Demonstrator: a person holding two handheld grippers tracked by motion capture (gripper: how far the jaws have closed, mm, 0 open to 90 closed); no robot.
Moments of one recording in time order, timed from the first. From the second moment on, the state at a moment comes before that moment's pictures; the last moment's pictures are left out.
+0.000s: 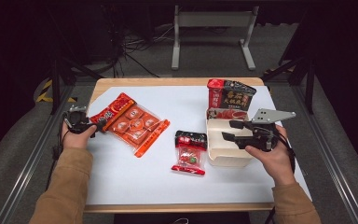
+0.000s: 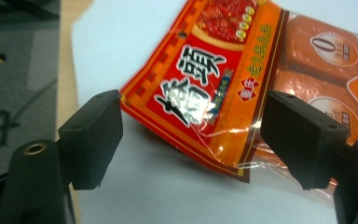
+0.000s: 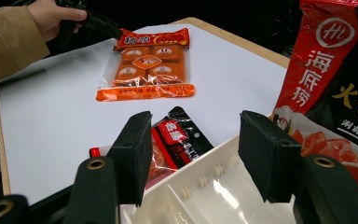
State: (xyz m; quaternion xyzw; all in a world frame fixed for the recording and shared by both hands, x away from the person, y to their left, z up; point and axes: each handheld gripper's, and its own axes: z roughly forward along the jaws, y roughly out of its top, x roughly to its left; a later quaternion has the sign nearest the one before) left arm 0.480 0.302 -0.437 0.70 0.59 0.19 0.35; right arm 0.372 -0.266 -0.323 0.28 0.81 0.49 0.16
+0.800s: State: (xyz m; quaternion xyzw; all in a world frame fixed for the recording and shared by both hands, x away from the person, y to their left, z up) left arm 0.490 0.298 -0.449 0.71 0.58 0.16 0.37; right arm 0.372 -0.263 -0.325 0.27 0.81 0.49 0.16
